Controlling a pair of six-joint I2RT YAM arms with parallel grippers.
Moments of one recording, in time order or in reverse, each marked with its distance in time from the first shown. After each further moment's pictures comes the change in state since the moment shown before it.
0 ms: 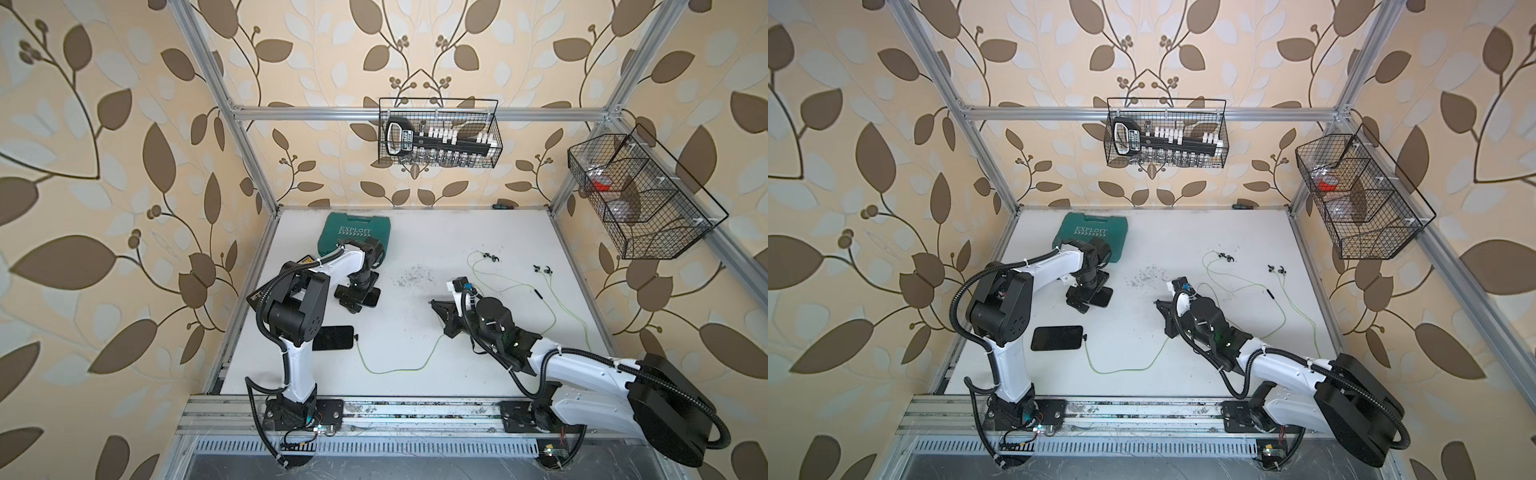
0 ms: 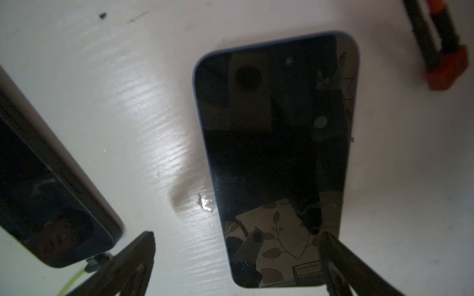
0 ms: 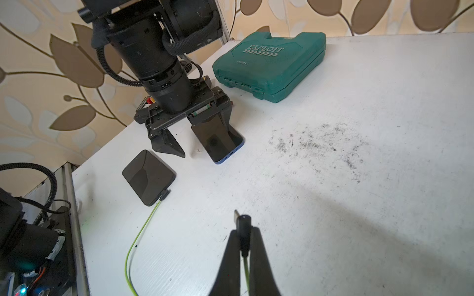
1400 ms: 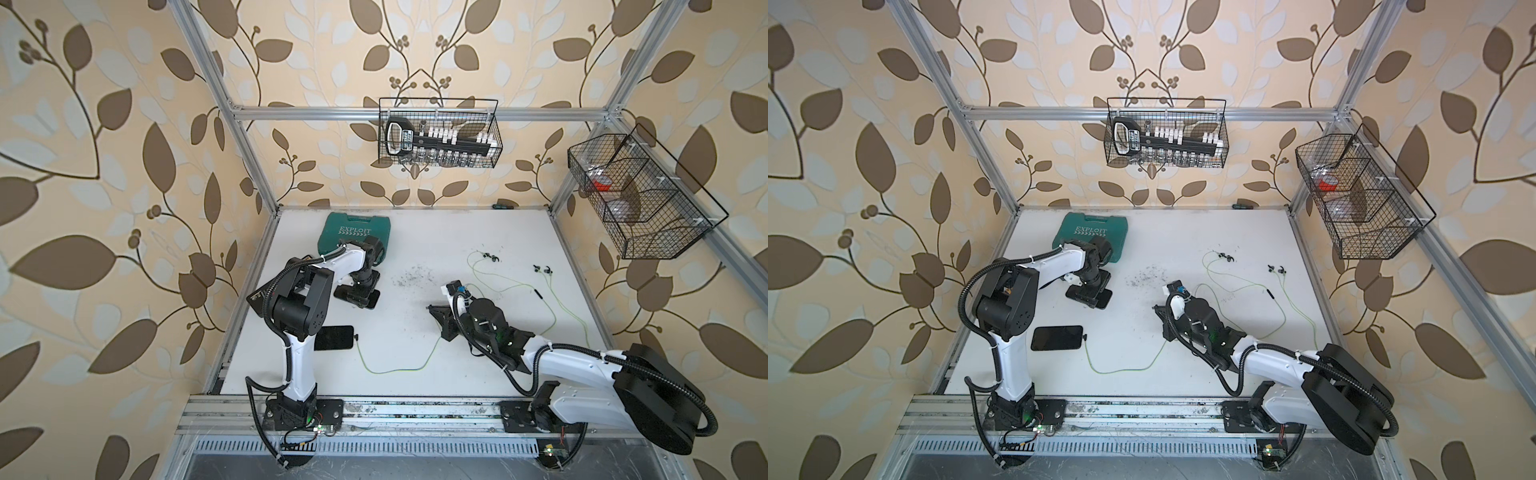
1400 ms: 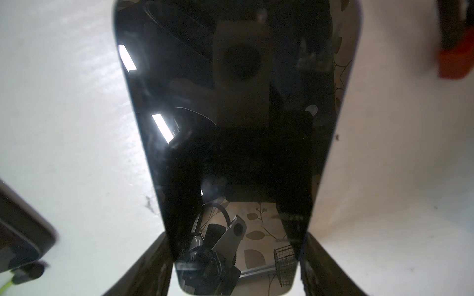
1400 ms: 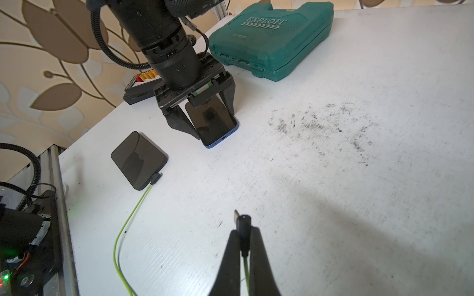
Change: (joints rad) left arm 0.010 0.058 0.016 0.085 0.082 -0.036; right arm 0.014 0.077 0.003 -0.002 0.000 -0.013
